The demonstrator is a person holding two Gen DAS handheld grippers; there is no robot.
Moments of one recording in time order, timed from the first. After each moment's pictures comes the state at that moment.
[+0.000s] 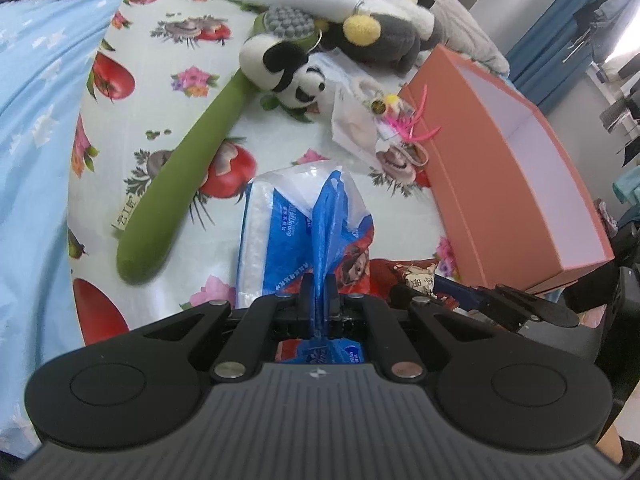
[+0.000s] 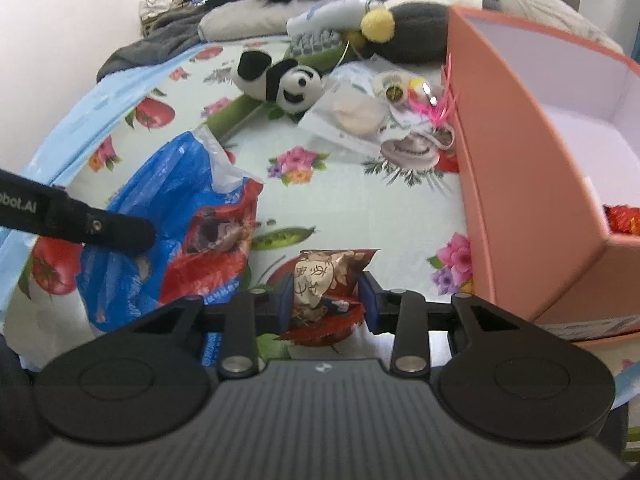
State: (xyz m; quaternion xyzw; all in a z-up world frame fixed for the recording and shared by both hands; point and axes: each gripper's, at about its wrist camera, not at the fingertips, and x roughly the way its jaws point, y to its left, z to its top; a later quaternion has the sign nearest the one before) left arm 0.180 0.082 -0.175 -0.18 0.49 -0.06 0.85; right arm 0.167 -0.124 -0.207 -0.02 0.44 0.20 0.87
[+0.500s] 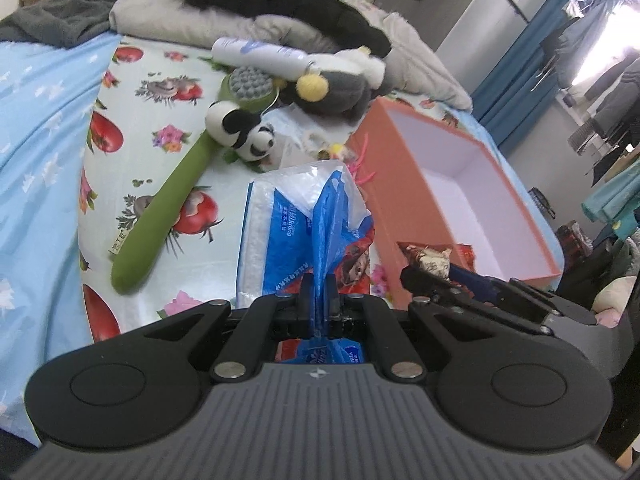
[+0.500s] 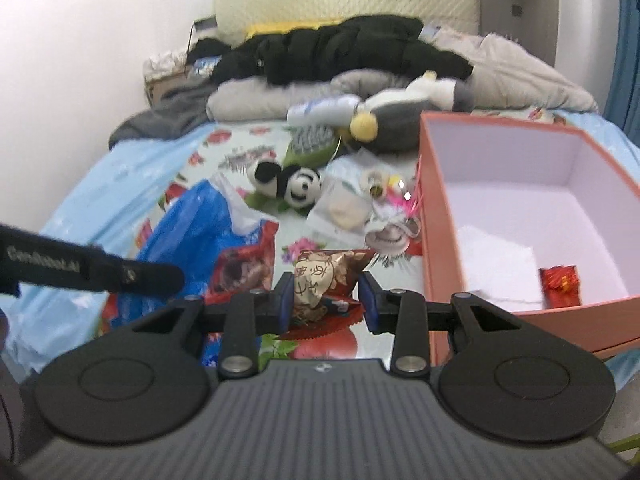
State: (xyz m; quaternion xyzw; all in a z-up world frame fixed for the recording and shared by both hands) left arm 0.134 0.058 -0.101 -0.19 0.42 -0.08 0.88; right arm 0.134 -0.146 -0.114 -0.01 0.36 0.19 0.91
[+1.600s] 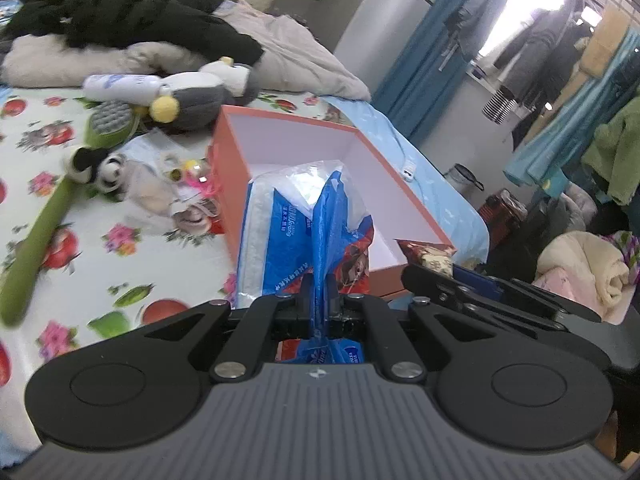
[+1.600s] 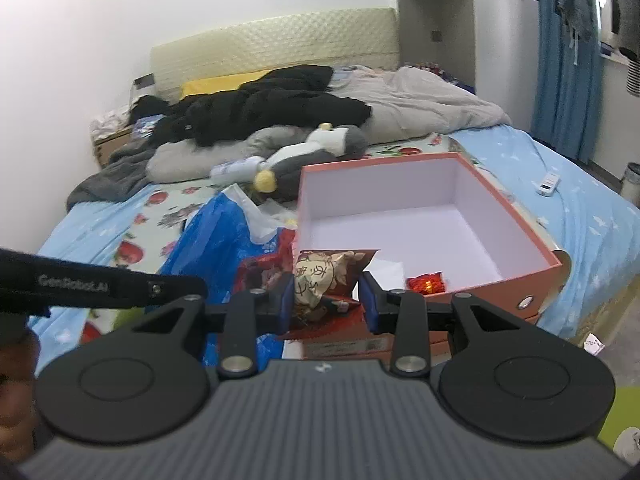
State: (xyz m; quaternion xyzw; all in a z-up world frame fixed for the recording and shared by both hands) left arm 0.129 -0.073 -0.055 -0.15 0.39 -0.20 0.89; right arm 0.075 -0.260 -0.045 0.03 0.30 0.10 0.95
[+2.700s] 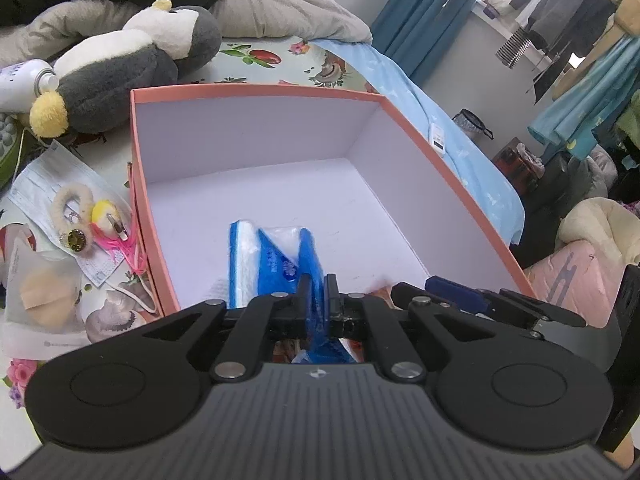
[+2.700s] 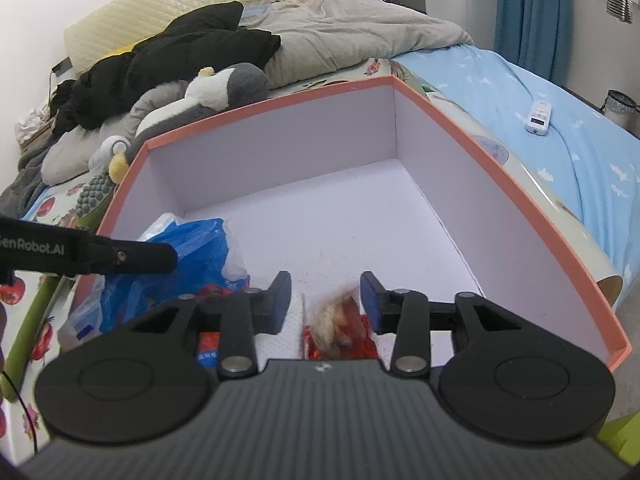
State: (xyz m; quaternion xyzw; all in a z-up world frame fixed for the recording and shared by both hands) left arm 0.384 -0.160 -0.150 -0.10 0.46 -0.24 0.85; right arm 0.272 -0.343 -0.156 0.08 0.40 0.03 0.91
